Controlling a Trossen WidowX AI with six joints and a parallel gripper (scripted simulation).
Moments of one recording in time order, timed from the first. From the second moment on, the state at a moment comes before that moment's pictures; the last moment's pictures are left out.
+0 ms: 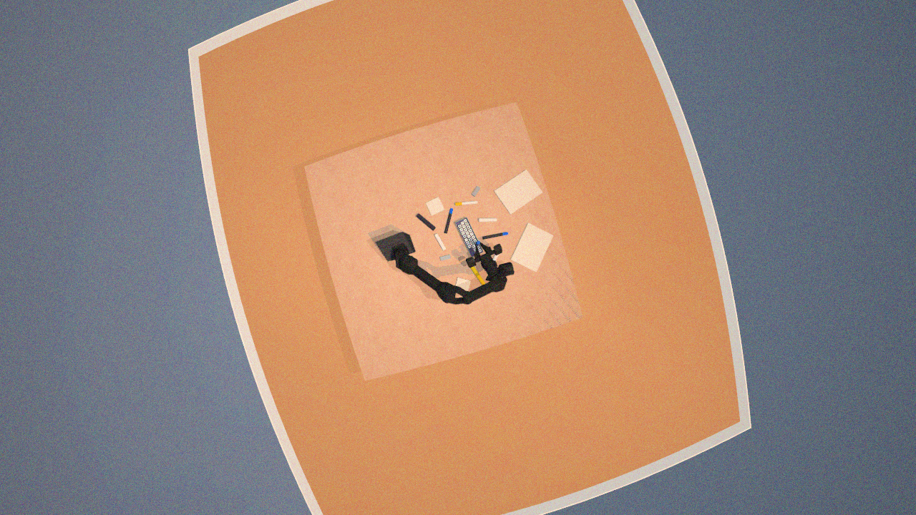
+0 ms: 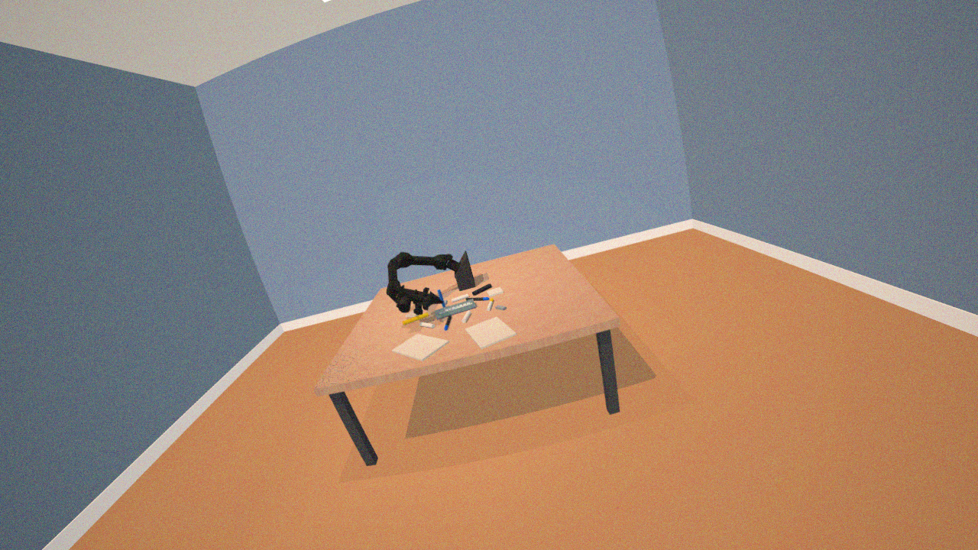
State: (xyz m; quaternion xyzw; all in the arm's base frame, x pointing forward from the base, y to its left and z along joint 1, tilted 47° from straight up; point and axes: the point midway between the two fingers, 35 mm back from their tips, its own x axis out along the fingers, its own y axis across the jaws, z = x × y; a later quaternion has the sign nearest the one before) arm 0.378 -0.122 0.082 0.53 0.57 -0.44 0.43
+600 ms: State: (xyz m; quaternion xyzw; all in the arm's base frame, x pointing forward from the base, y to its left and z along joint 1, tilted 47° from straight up) arm 0.378 -0.125 0.080 0.53 0.57 -0.44 0.43
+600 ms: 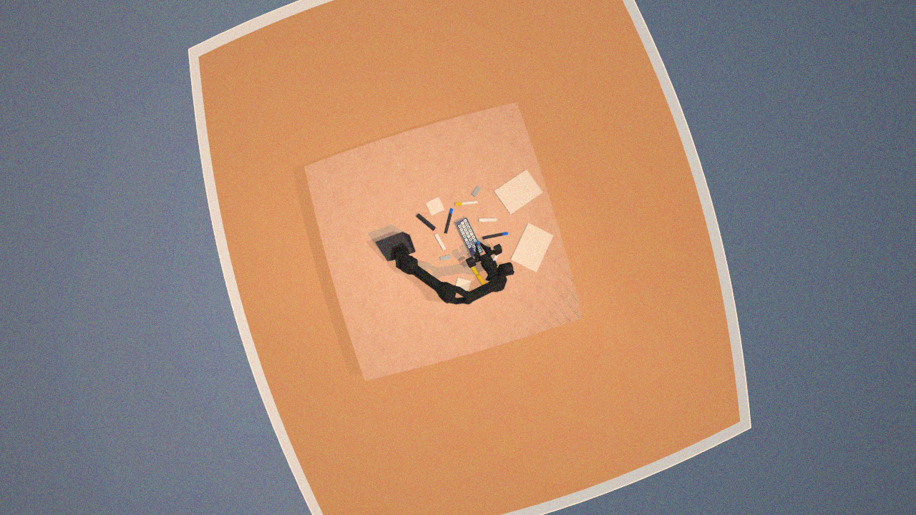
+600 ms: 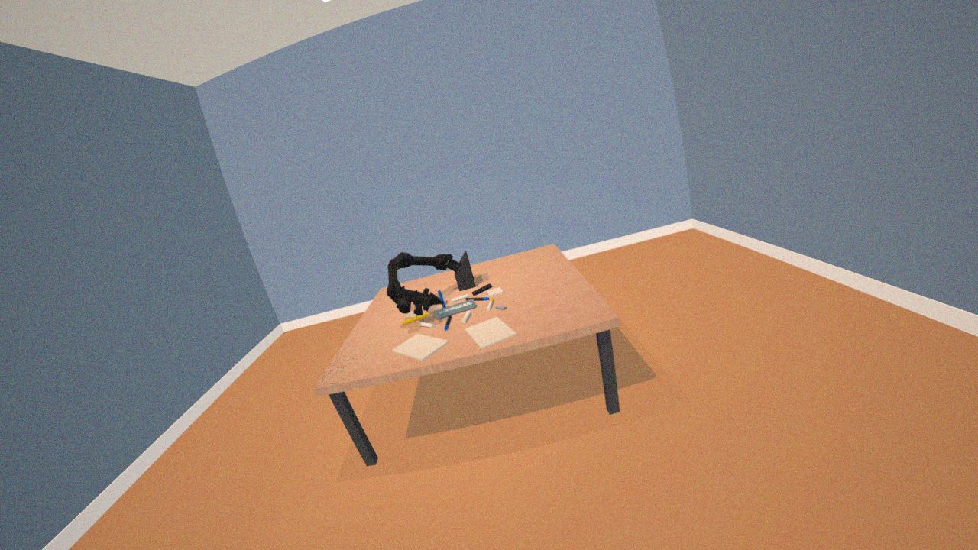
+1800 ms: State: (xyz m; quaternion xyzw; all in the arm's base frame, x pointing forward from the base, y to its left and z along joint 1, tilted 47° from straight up) arm 0.376 -0.112 0.090 0.53 0.58 -0.45 0.43
